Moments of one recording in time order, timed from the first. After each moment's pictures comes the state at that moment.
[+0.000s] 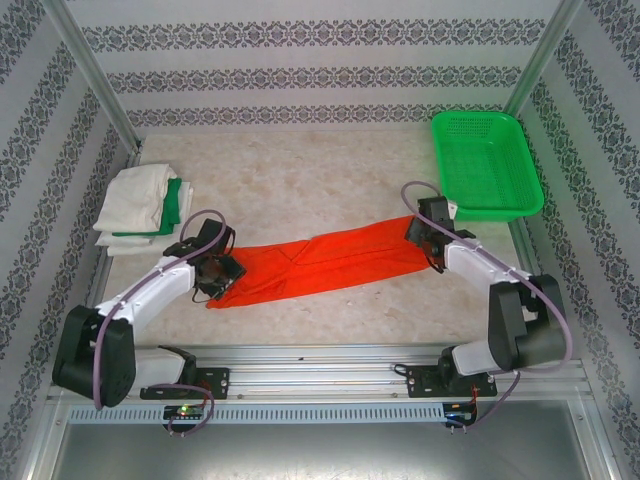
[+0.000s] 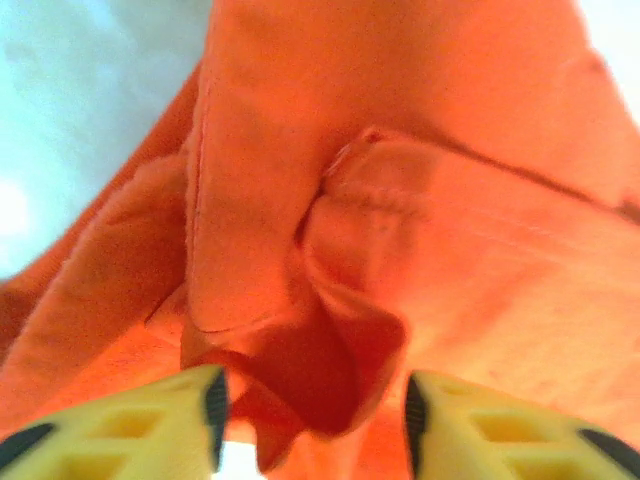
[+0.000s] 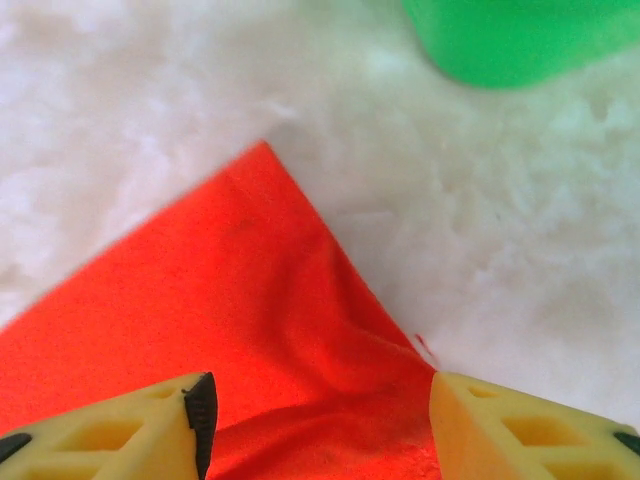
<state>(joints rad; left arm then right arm) -0.28 1.25 0.73 -0.72 0.05 -1.10 0.18 1.42 0.76 -0.24 0.24 0.52</state>
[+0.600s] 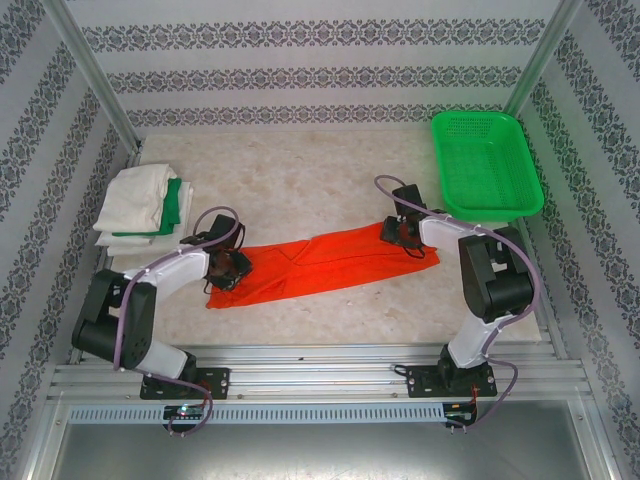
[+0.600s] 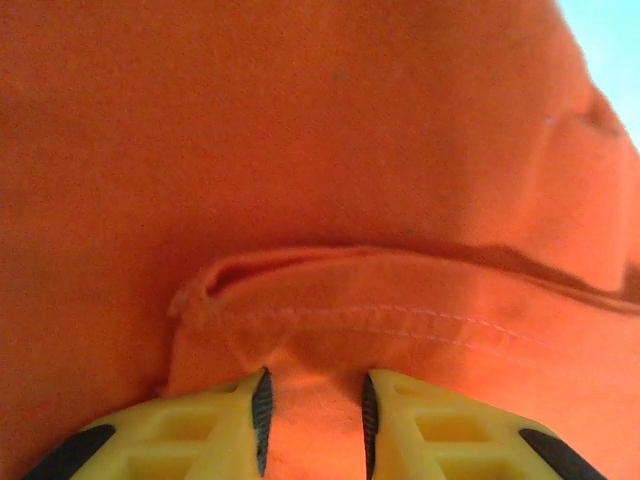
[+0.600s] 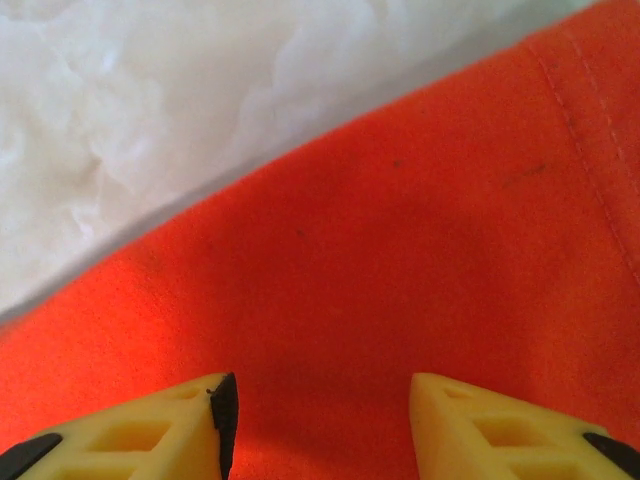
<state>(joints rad) -0.28 1.50 0.76 -0.55 0.08 -1.09 0.23 1.75 0.97 -0.32 0.04 0.50</state>
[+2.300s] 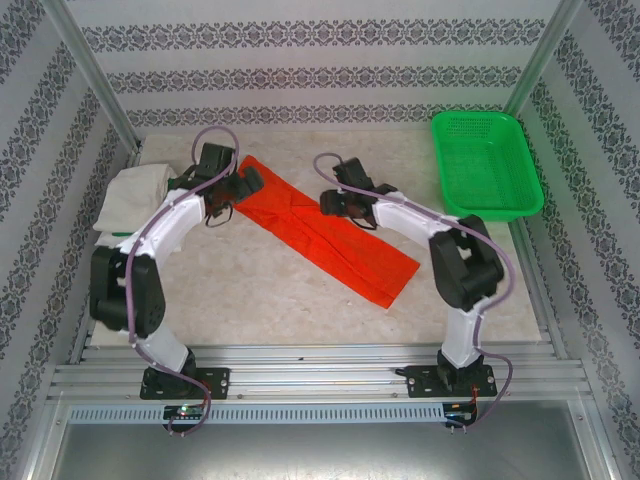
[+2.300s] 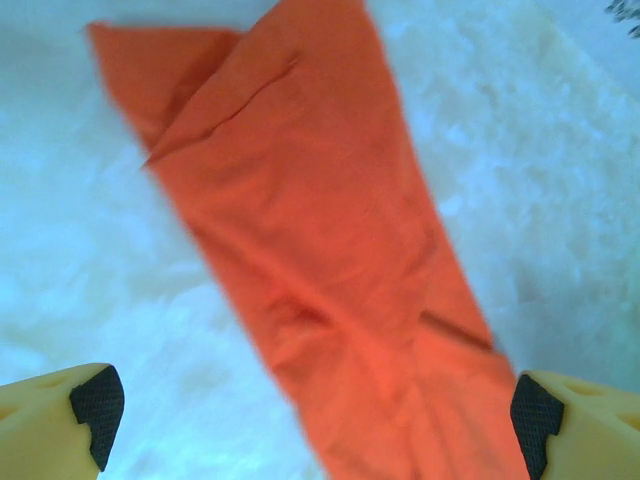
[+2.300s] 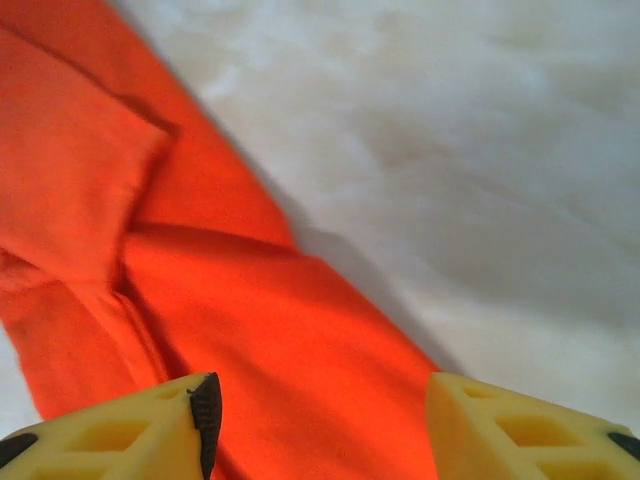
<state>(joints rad) -0.18 1.60 1.25 -0.54 -0.01 -0.75 0.53 1.98 1.46 -0.34 0.01 0.42</state>
